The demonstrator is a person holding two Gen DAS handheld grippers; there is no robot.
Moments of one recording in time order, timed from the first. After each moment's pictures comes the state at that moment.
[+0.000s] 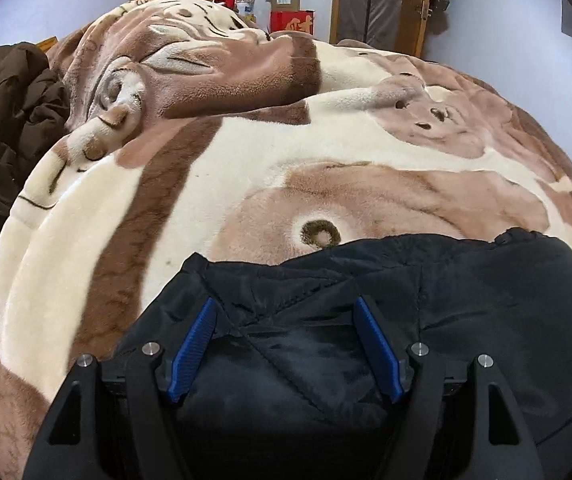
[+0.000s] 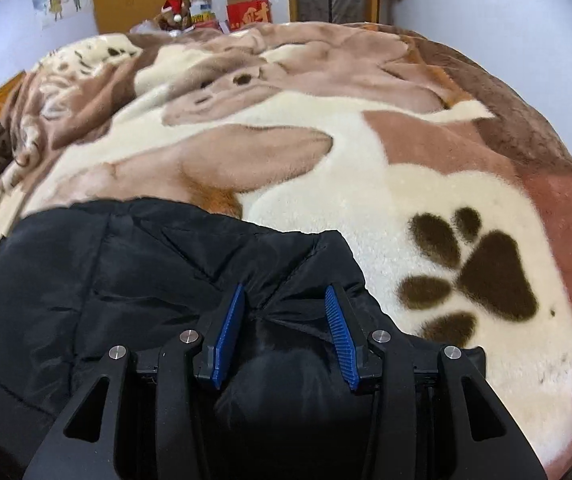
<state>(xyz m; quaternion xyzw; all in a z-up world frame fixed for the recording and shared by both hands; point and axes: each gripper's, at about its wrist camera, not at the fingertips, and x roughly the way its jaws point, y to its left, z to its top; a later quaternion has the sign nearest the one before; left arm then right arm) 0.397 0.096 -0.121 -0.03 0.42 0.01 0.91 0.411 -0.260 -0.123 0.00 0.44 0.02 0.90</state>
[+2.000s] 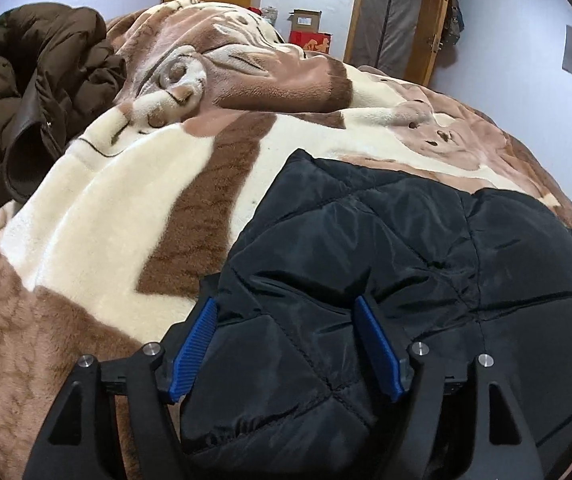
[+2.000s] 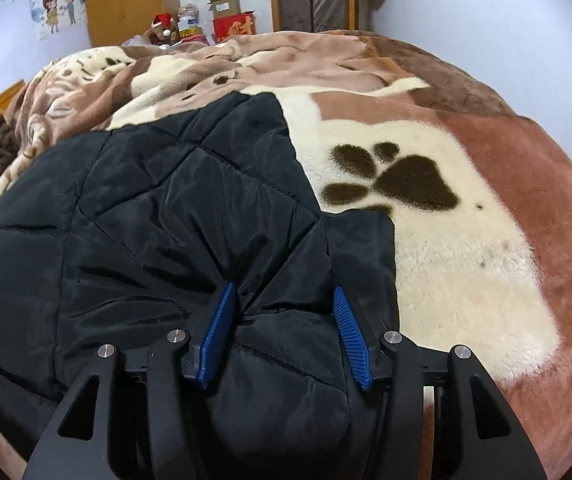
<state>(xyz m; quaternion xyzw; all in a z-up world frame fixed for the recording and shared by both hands) 0.310 0.164 -0.121 -0.08 0.39 0.01 0.92 0.309 -0.300 -0.125 0.01 0.41 0.01 0.91</state>
